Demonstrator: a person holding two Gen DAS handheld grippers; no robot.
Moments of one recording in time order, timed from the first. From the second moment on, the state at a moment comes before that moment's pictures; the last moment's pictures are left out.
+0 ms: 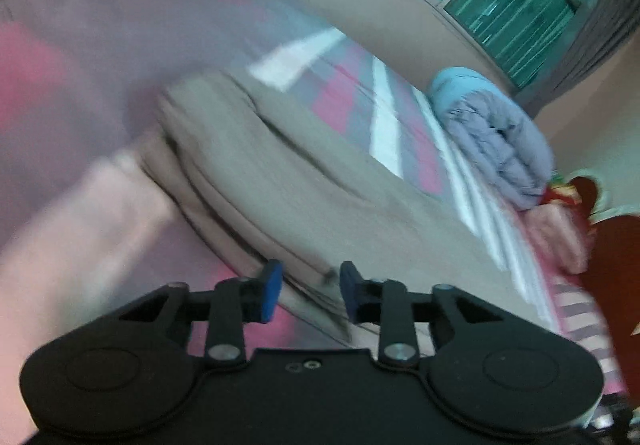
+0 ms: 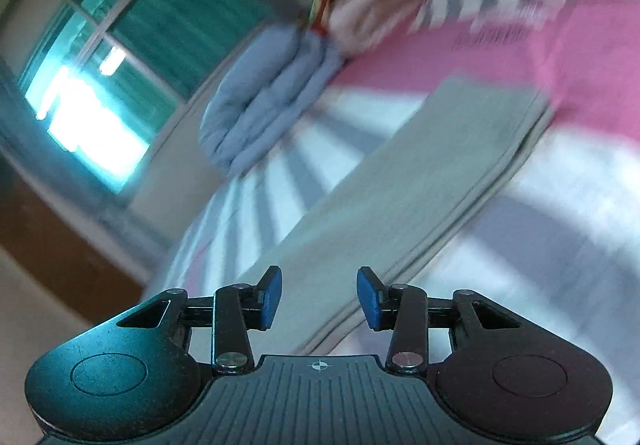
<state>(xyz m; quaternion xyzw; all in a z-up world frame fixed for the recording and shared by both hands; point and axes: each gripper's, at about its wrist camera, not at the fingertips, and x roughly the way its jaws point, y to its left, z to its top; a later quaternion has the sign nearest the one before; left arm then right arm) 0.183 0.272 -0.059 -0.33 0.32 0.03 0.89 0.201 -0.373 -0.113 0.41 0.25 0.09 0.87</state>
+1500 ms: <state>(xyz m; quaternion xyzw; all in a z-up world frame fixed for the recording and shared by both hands) 0.190 0.255 -0.082 -0.32 0.34 0.05 0.88 0.268 -0.548 -0.137 0.47 0.24 -0.05 0.85</state>
